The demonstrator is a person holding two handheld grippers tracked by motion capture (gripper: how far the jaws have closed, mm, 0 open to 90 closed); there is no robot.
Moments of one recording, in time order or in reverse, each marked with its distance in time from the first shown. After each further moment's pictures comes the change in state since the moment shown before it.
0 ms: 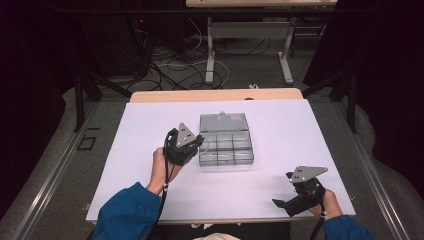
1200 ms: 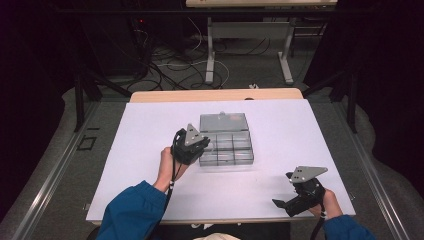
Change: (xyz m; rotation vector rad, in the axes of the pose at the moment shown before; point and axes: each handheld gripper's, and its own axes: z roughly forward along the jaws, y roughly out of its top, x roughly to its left) left arm -0.003 -0.004 0.025 0.028 -0.043 -0.003; right arm 0.000 0.000 0.000 0.002 0.002 -0.002
